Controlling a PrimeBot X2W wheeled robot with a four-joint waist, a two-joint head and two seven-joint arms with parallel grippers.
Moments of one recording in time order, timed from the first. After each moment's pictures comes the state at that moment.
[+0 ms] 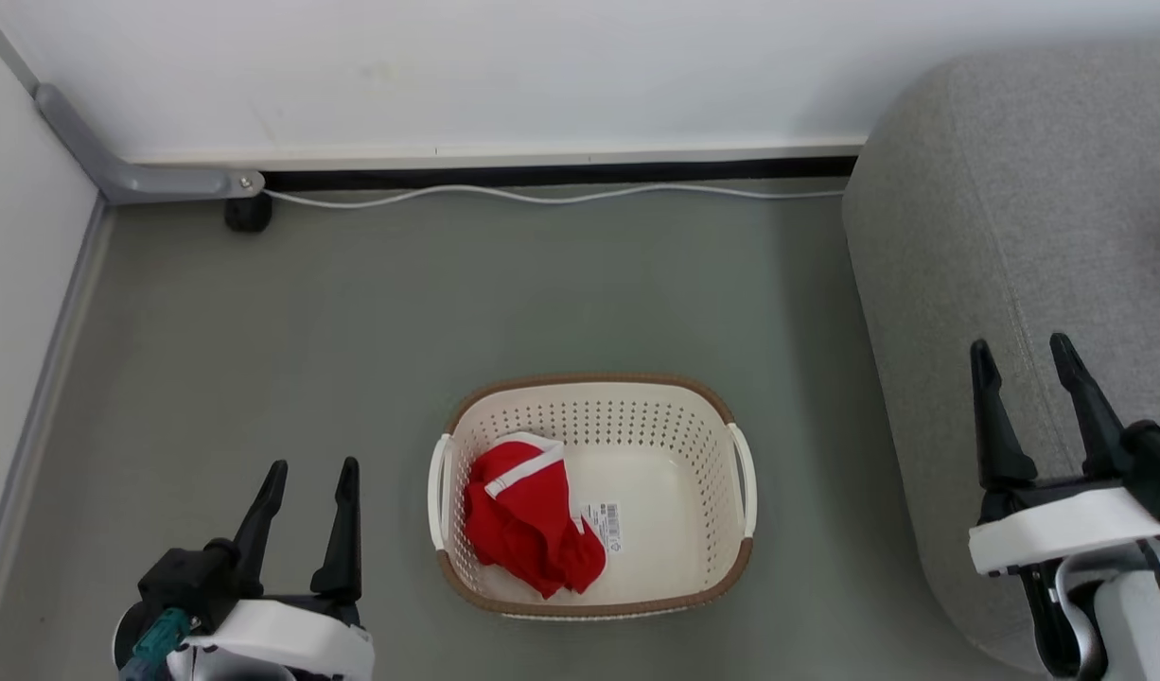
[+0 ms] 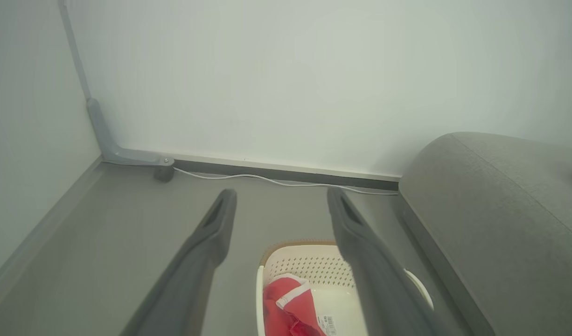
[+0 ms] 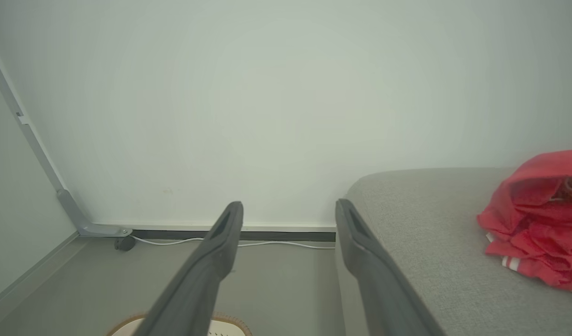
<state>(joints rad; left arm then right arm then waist) -0.05 0.04 -0.01 0.29 -0.26 -0.12 -0.26 -0.20 -0.15 0.03 0.24 0.24 0.13 -0.26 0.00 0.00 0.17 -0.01</state>
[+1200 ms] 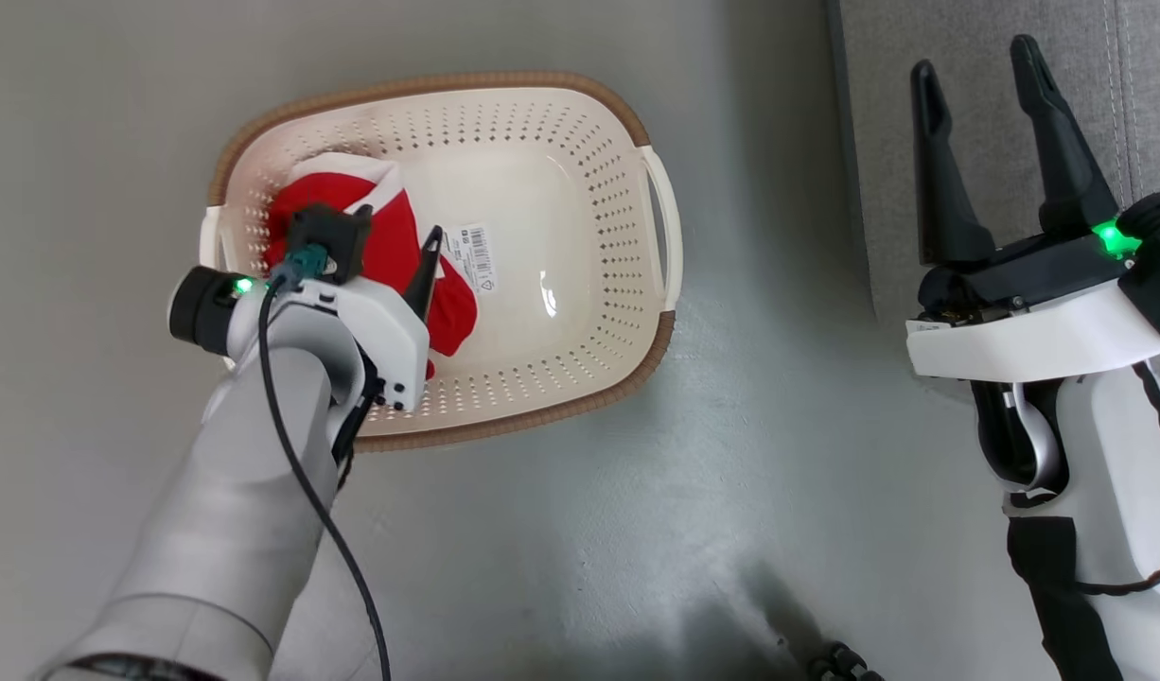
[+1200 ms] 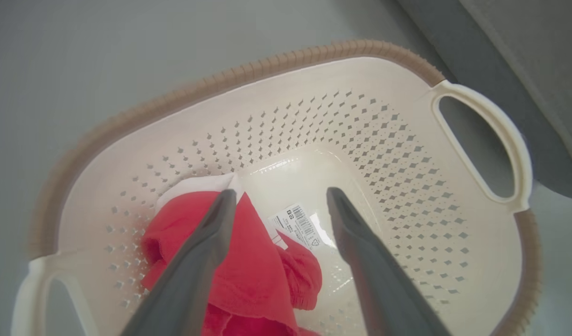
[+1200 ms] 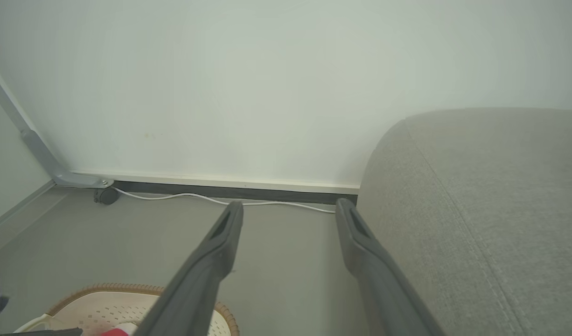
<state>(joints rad) -0.86 0.04 -0.34 1.06 -0.18 -0.11 -0.21 -0.55 -0.12 0.16 0.10 0.25 0.13 -0.26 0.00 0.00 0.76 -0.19</state>
